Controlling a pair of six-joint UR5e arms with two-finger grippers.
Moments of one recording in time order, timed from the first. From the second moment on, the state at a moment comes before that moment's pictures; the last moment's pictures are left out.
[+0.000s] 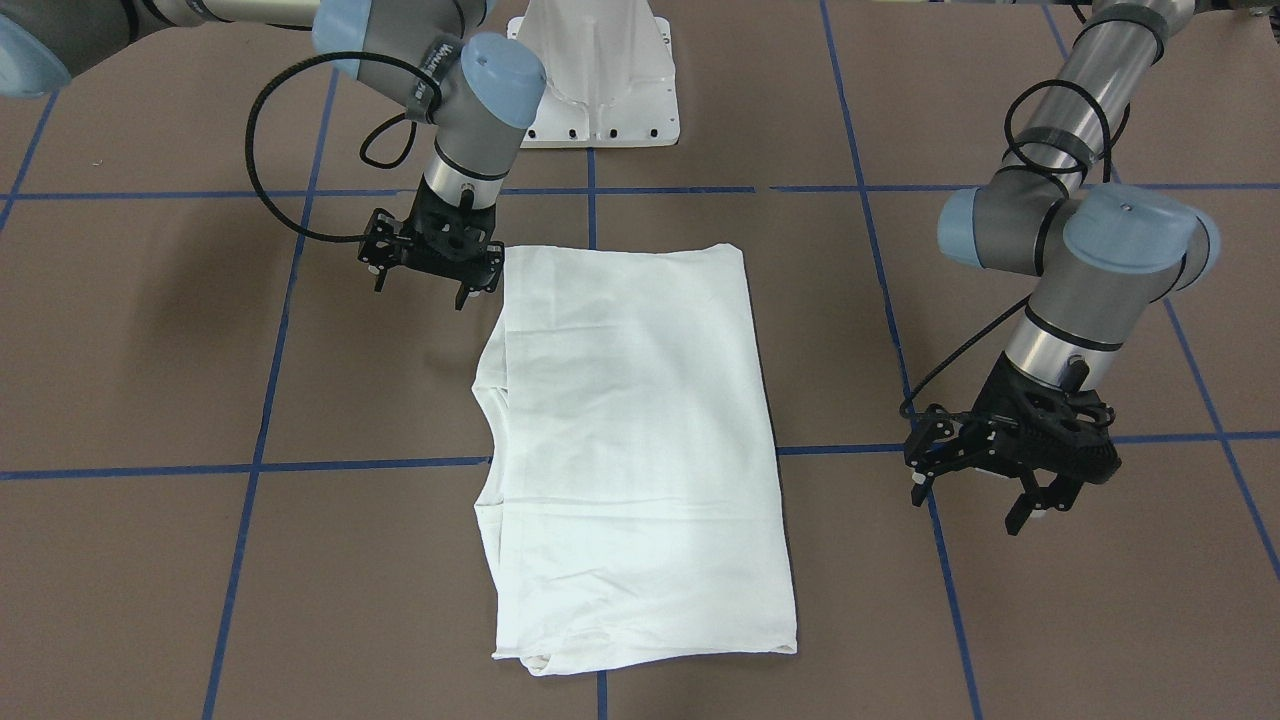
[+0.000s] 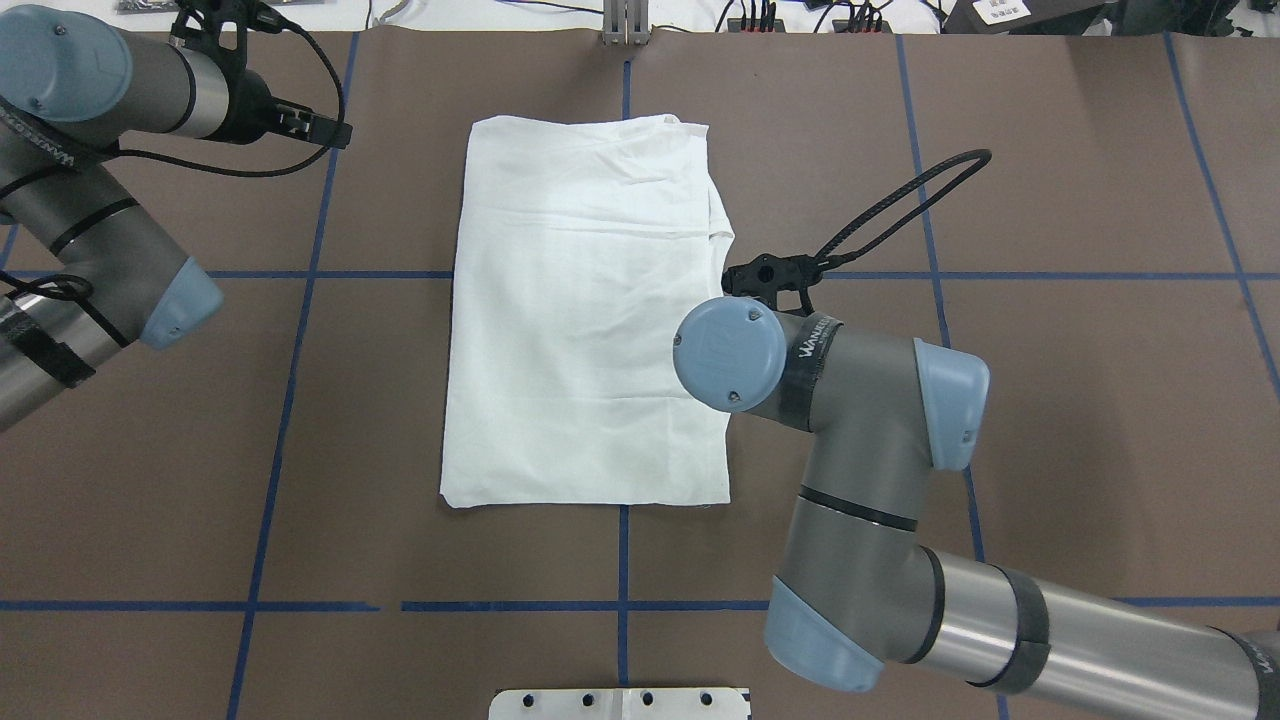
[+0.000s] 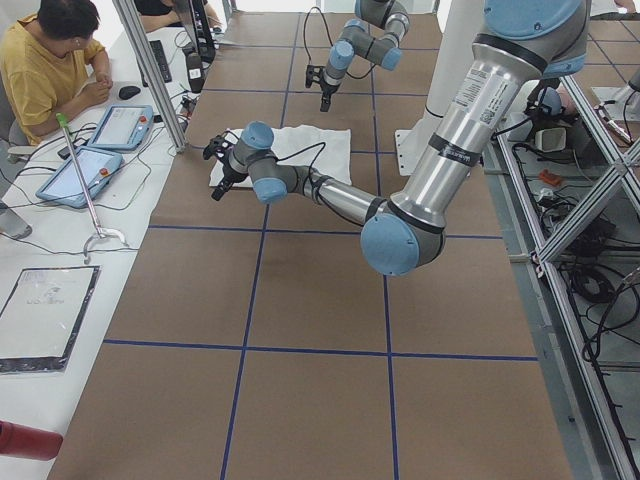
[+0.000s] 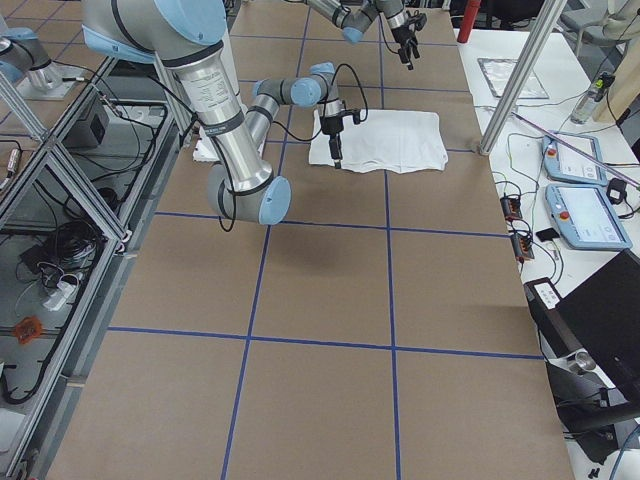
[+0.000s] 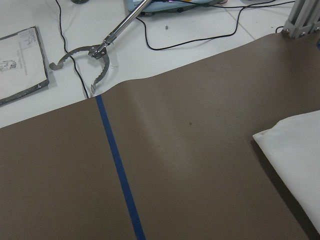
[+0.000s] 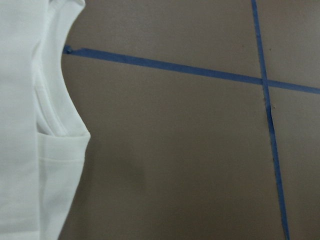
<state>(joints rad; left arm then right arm) -0.95 -2.05 -1.41 -2.34 -1.87 -0.68 0.43 -0.97 1.87 -2.00 1.50 1.20</state>
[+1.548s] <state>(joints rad) -0.31 -1.80 -1.88 -2.15 -1.53 -1.45 0.44 -1.33 2.08 -1.34 1.57 1.47</state>
